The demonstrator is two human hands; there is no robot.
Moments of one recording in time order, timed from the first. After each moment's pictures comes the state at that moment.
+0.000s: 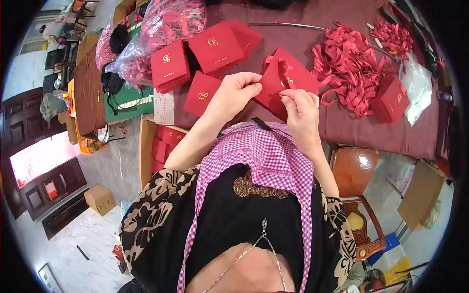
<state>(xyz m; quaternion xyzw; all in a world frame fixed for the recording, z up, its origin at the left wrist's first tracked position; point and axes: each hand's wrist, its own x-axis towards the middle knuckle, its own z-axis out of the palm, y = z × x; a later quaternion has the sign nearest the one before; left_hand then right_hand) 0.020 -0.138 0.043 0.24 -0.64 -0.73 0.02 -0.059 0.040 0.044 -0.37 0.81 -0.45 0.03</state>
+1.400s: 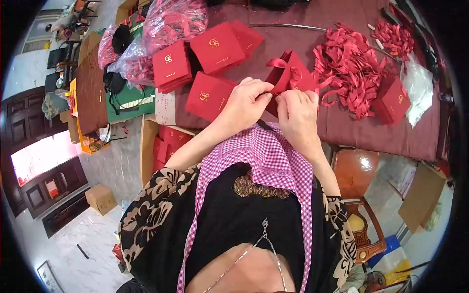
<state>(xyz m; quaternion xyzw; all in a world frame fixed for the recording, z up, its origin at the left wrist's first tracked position) 0.020 -0.117 0.056 0.09 -0.86 -0.49 0.12 -0.057 0.031 0.047 -0.44 0.82 -0.36 -0.07</state>
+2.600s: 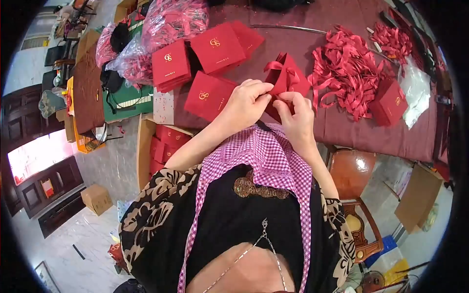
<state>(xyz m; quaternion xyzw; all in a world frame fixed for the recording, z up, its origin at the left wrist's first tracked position) 0.023 -0.118 0.050 0.09 -0.85 -0.50 0.13 -0.044 0.033 0.038 -0.30 0.82 -0.49 0.07</state>
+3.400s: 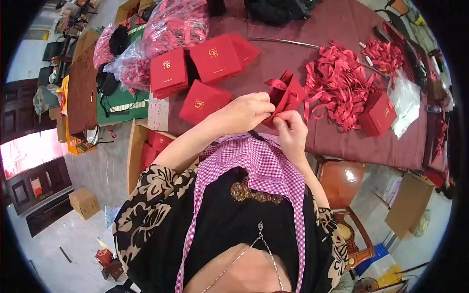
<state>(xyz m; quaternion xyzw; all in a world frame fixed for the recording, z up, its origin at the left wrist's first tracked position) 0.014 -0.135 0.055 -0.11 -0.89 -0.44 0.04 -0.040 0.048 0.012 -0.27 0.76 -0.58 0.12</state>
